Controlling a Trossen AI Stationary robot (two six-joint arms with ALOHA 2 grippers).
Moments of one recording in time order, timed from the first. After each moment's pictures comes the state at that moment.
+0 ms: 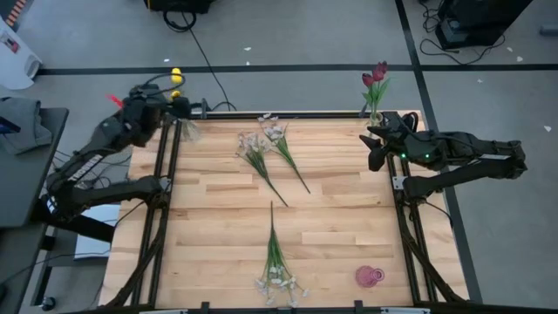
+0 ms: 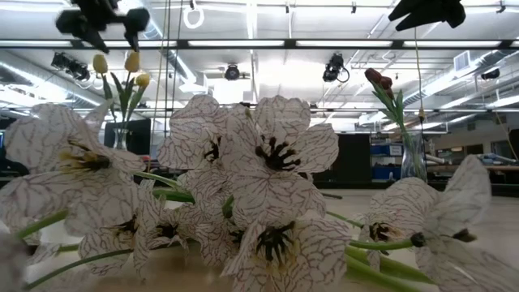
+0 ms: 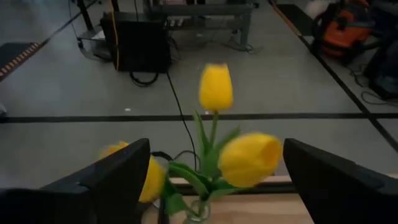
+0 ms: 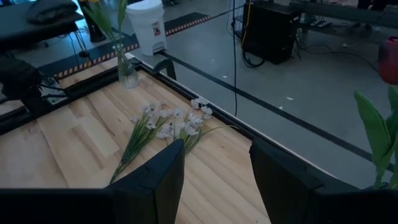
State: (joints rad) left arm 0.69 0.82 1.14 -0.85 -0.77 -0.45; right arm 0.07 0.73 1.03 -0.83 0.71 0.47
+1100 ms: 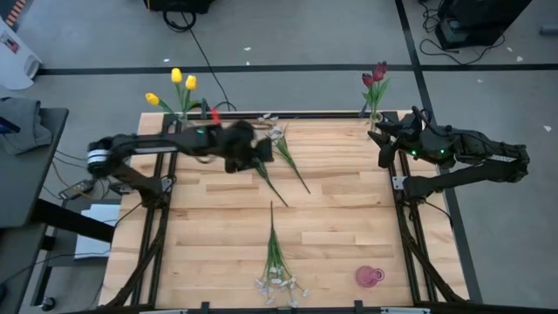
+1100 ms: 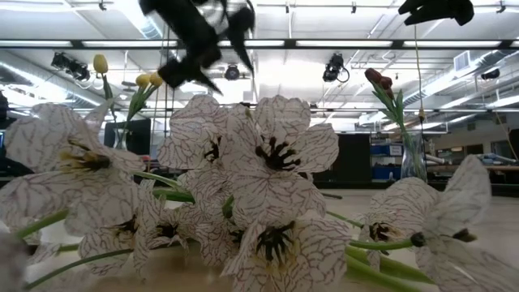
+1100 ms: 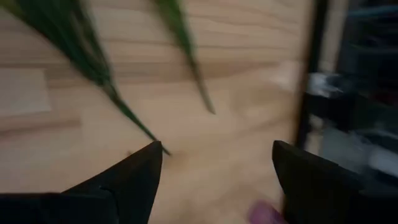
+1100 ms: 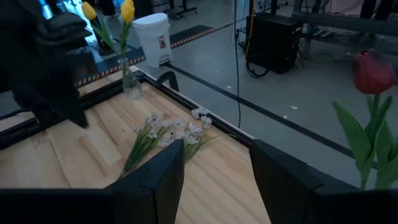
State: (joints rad) left arm 0.22 1.47 1.21 -0.55 0.06 -1.43; right arm 0.04 0.65 1.03 -0.83 0.68 0.41
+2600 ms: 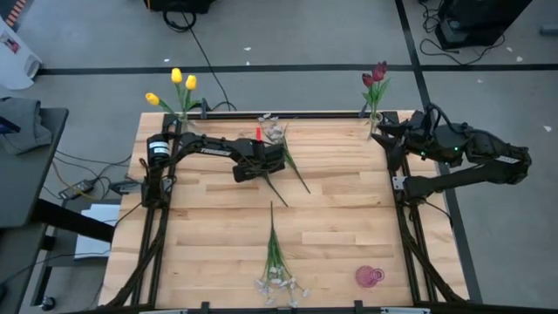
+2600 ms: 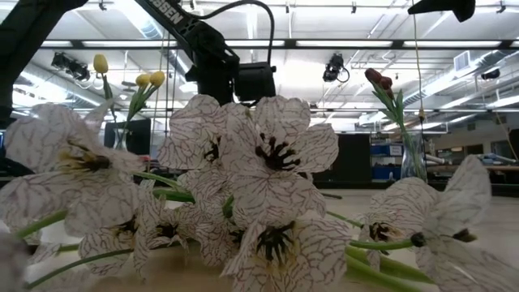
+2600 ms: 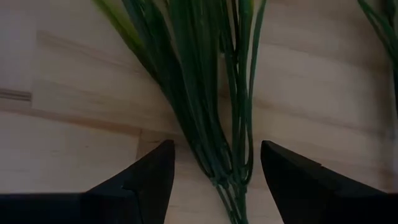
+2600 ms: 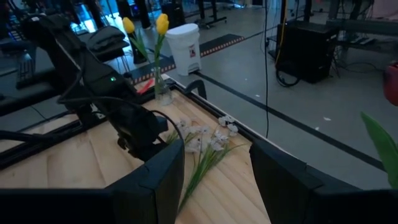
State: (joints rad) left arm 0.23 1.98 1.32 -0.68 -0.12 -1.59; right arm 0.04 0.58 1.03 -0.79 0.57 0.36
